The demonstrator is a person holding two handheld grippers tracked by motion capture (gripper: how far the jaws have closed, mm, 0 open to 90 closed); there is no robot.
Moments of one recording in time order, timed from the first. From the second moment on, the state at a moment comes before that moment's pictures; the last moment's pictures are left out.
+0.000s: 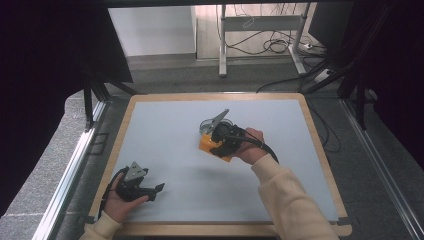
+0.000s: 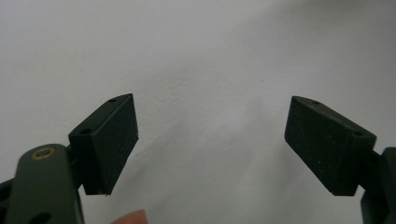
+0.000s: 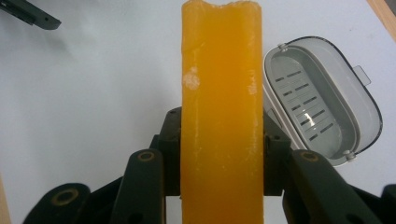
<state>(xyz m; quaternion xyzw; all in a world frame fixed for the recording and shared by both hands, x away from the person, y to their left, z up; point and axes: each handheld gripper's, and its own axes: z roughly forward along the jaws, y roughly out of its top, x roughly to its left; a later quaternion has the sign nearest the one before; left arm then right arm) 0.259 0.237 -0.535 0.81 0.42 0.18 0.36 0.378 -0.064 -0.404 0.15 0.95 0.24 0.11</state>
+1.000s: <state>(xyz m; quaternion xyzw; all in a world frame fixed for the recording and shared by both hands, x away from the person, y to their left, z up) 0.259 0.237 -0.535 0.81 0.42 0.18 0.36 0.425 -0.069 -0.409 0.13 0.96 0.23 0.10</state>
